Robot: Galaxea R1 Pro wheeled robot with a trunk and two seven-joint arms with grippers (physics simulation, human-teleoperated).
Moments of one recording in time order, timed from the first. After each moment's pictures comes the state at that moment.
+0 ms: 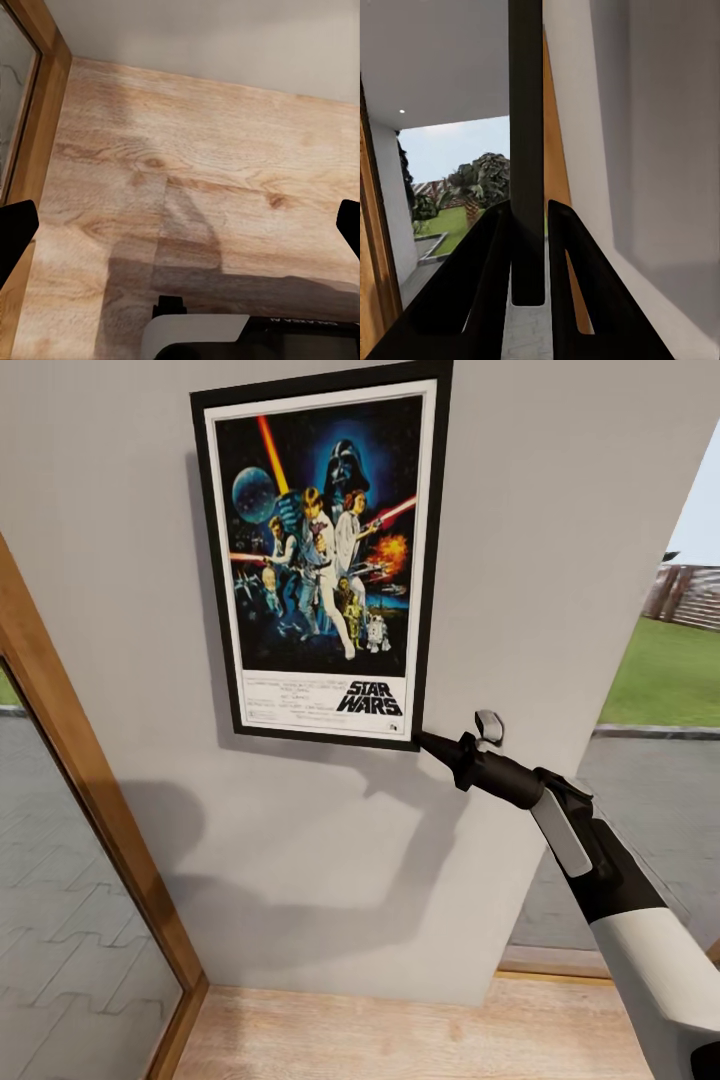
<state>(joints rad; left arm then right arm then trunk) 0.06 0.05 0.16 -0.95 0.02 0.18 -0.15 -0.82 -0.20 0.16 -1.20 -0.71 0.29 1.14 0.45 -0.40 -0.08</state>
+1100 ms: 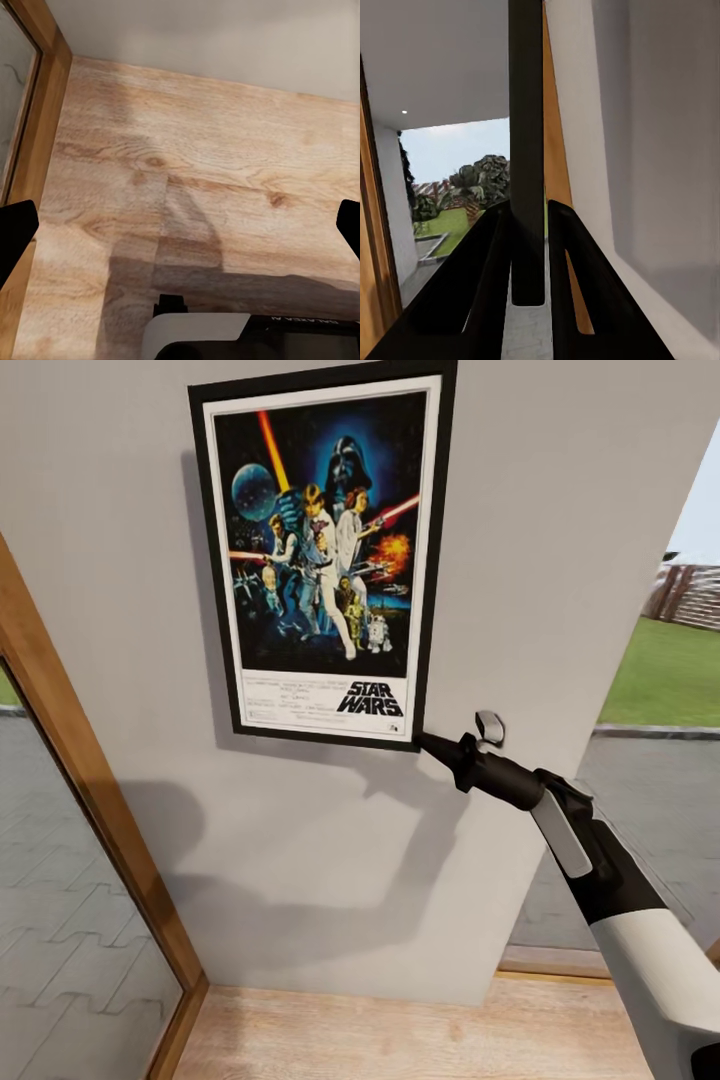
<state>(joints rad) 0.06 0.06 0.16 -0.94 0.02 0.18 -0.15 -0.81 -0.20 0.16 -1.20 -0.71 0.27 1.15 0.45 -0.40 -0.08</state>
